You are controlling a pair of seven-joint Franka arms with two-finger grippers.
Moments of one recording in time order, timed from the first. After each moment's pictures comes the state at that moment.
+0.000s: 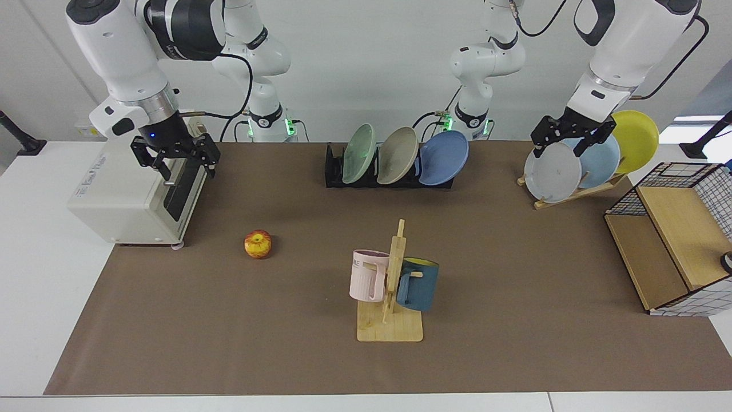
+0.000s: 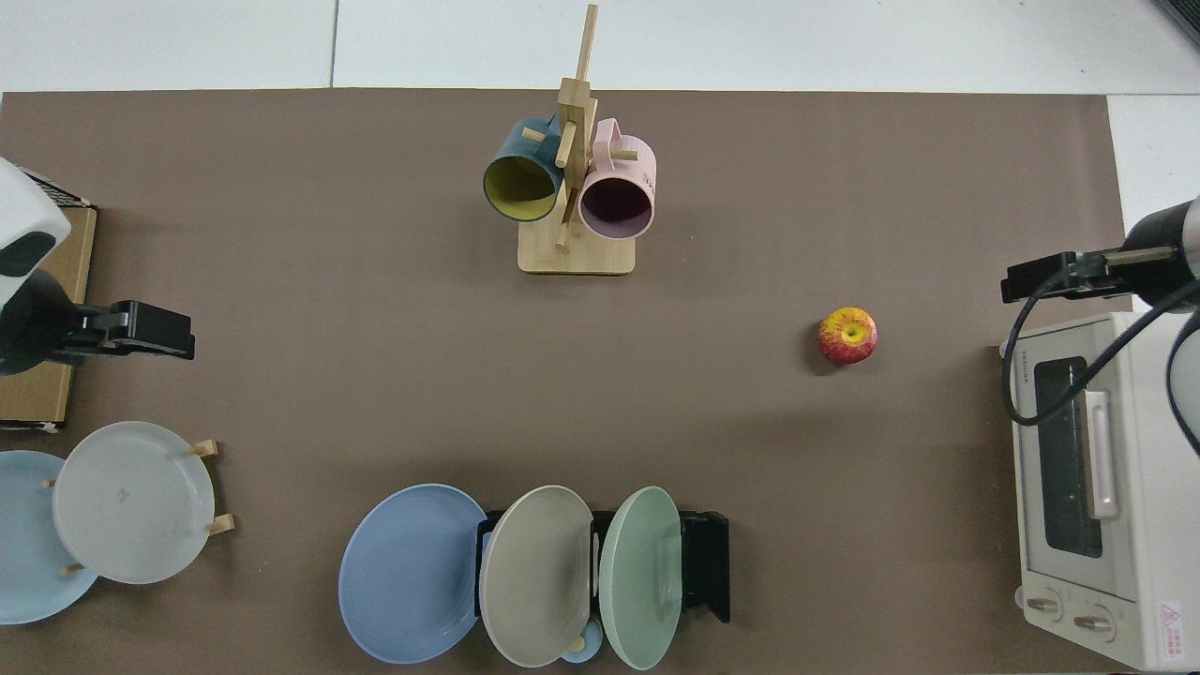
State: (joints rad) left arm 0.12 -0.04 -0.16 -1.65 -0.03 1.58 -0.03; right arm 0.03 0.02 -0.06 -1.64 0.01 1.72 -0.05
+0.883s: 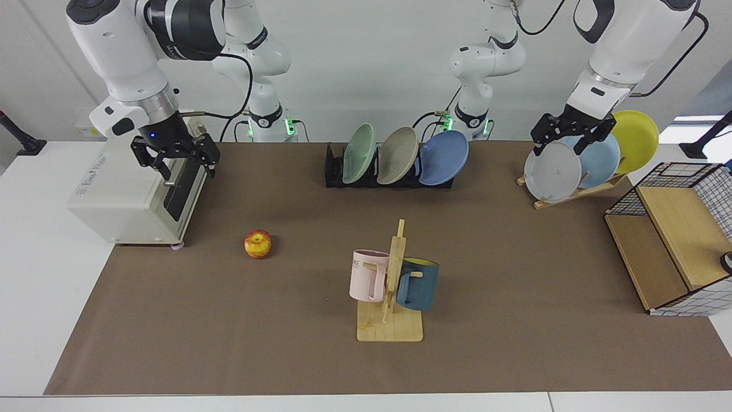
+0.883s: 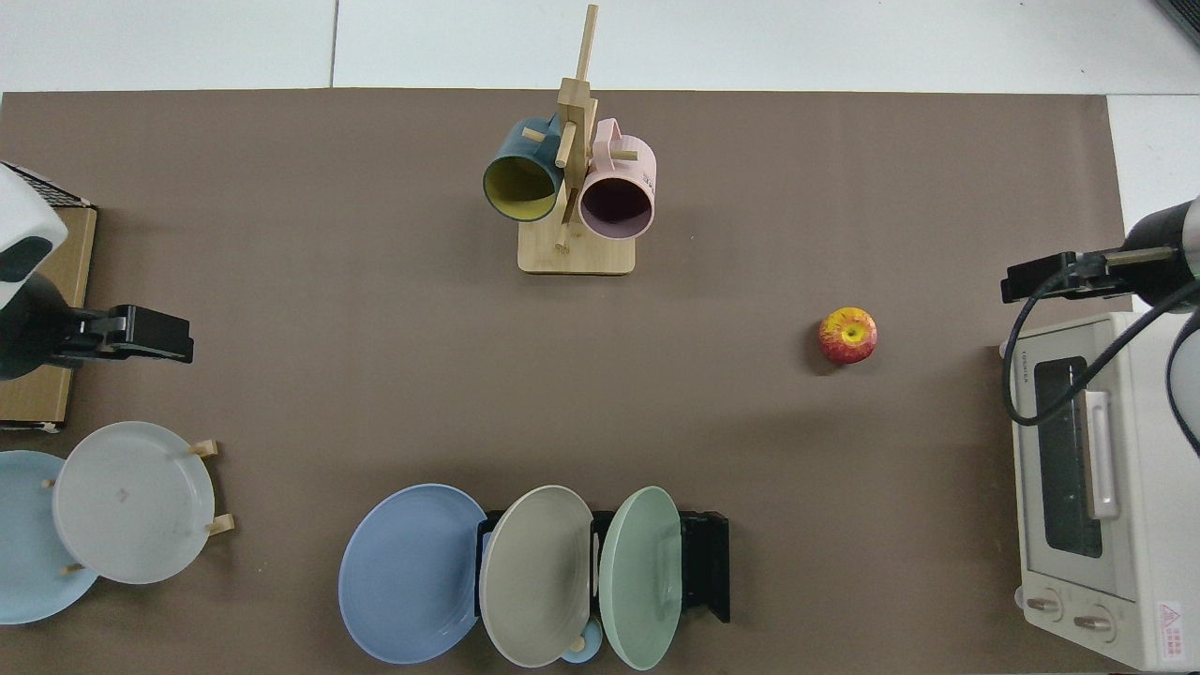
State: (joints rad) left arm 0.11 -0.05 -0.15 -1.65 -0.03 1.58 -0.03; right arm 0.03 0.02 -0.06 -1.64 0.01 1.72 -0.05
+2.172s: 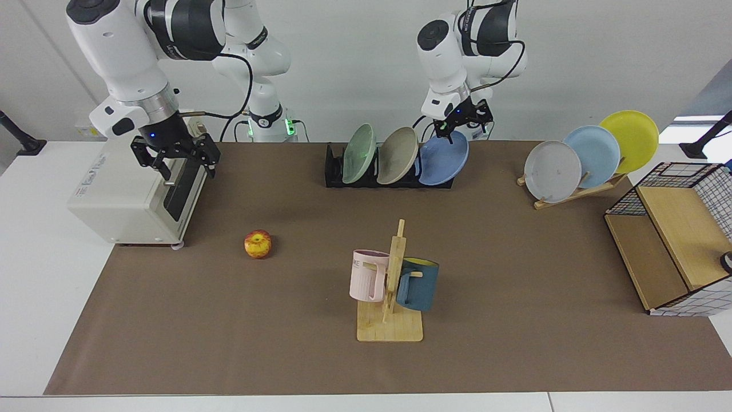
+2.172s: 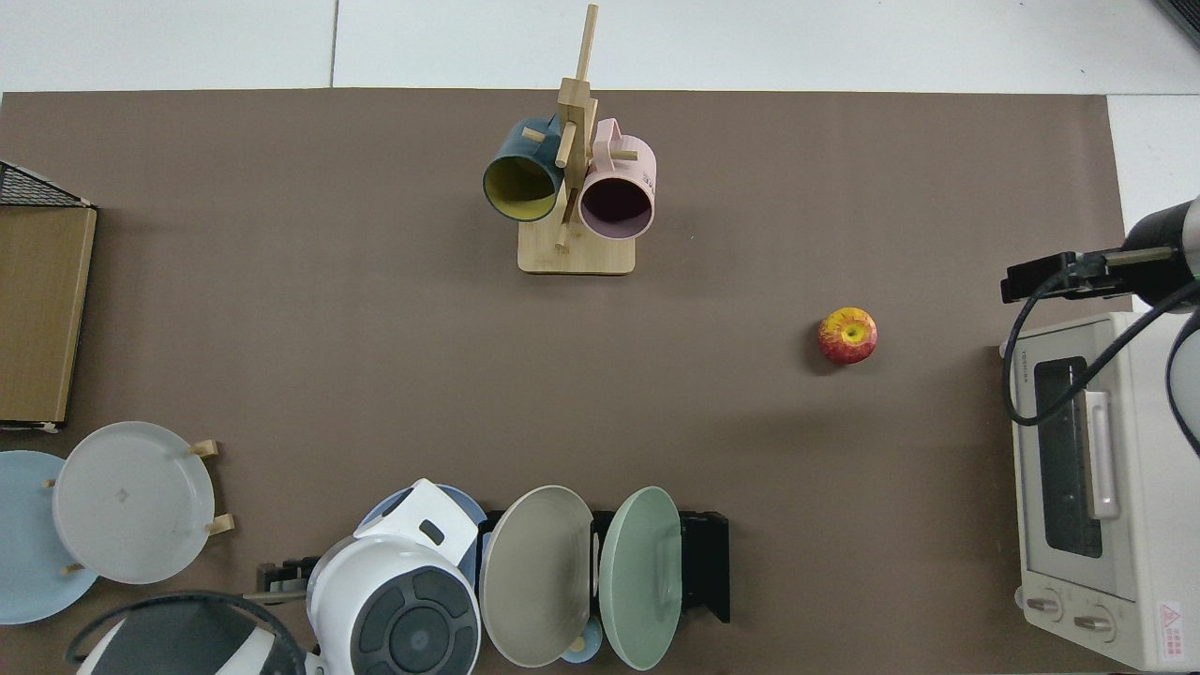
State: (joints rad) left arm -0.17 -0.42 -0.44 -2.36 0.21 1.71 -0.58; right arm 0.03 0.02 -0.06 -1.64 0.01 1.72 -0.05
